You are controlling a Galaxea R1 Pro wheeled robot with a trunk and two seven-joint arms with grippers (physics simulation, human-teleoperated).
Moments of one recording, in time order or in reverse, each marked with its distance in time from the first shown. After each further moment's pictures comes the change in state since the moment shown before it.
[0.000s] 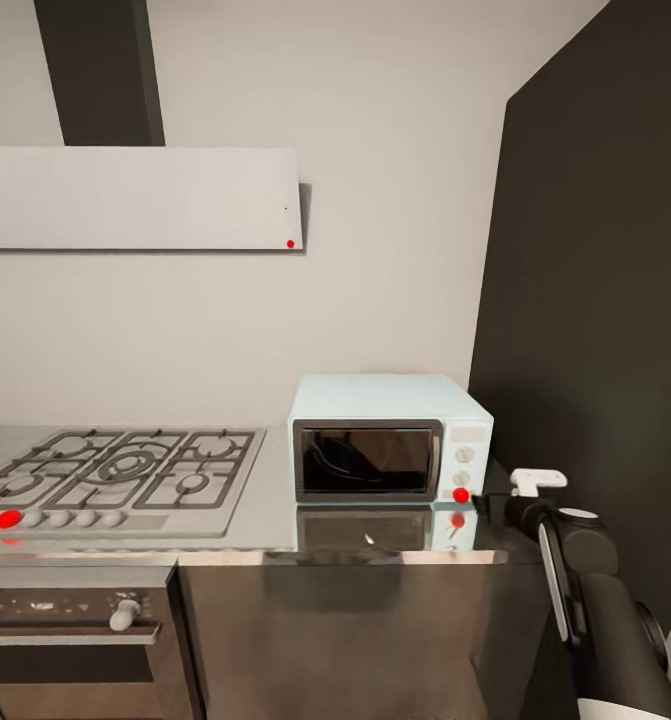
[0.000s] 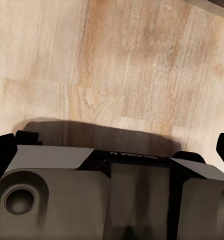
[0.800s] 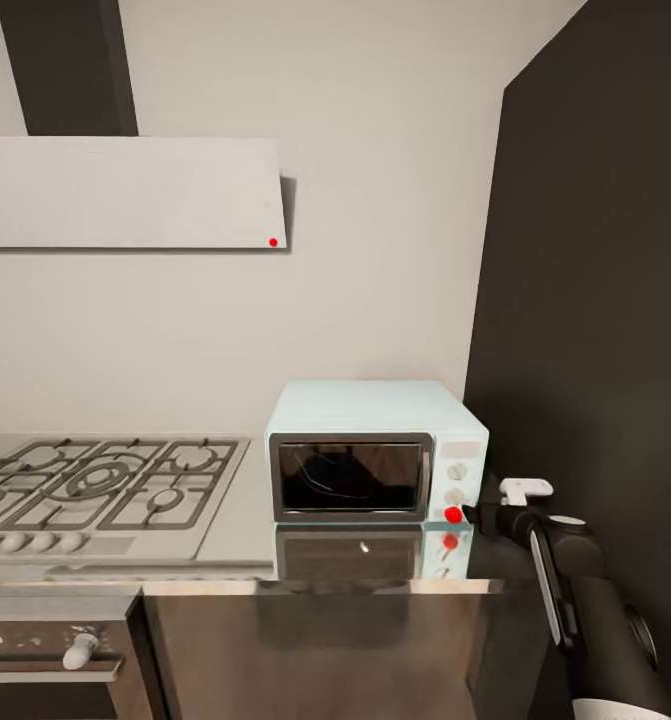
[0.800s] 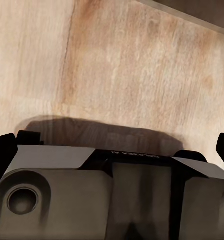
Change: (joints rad) left arm 0.000 0.002 0.000 0.000 -0.009 0.000 0.000; right arm 0.000 0.000 0.003 0.089 -0.001 -0.048 0.038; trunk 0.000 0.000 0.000
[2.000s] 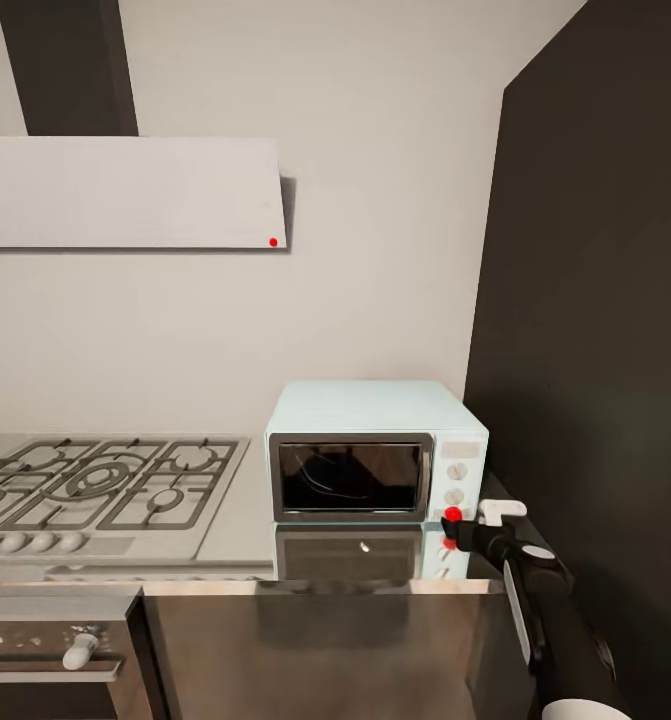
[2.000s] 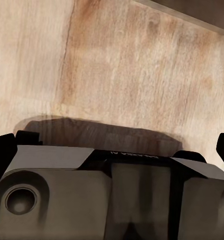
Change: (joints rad) left arm 0.000 -0.001 0.000 0.000 0.004 0.000 0.000; right arm 0.000 0.077 -0.072 0.255 0.001 -0.341 -0.023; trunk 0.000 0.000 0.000
